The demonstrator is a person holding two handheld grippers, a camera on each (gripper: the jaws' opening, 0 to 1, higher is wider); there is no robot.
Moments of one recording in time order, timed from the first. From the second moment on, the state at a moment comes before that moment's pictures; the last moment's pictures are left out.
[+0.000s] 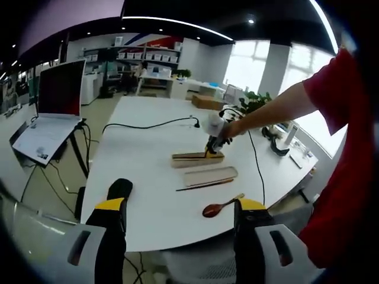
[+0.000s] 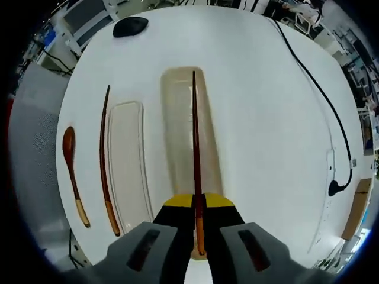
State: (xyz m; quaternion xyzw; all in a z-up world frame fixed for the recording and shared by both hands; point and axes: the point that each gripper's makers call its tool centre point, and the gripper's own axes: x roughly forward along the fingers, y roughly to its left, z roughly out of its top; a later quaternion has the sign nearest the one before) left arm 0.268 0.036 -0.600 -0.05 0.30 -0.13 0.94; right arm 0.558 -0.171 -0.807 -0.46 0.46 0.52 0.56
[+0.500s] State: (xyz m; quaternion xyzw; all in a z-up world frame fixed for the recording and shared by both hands) left arm 0.265 0.027 -0.592 -0.05 0.29 -0.13 0.95; right arm 0.561 -0.173 -0.790 -0.46 0.44 0.51 0.58
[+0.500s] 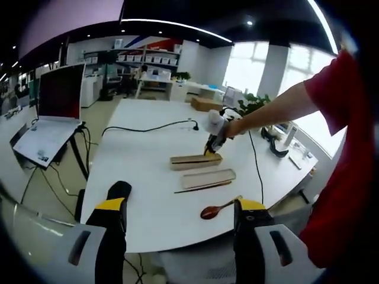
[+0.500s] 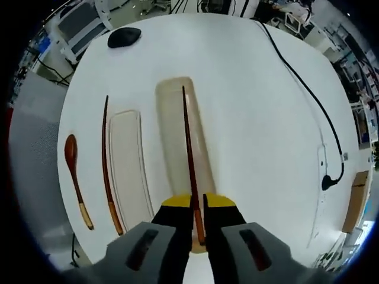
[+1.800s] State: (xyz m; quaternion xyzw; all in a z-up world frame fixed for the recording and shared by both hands) left arm 0.245 0.010 -0.563 -0.03 0.25 -0.16 0.96; right arm 0.509 -0.192 -0.748 -0.45 0.41 0.50 0.61
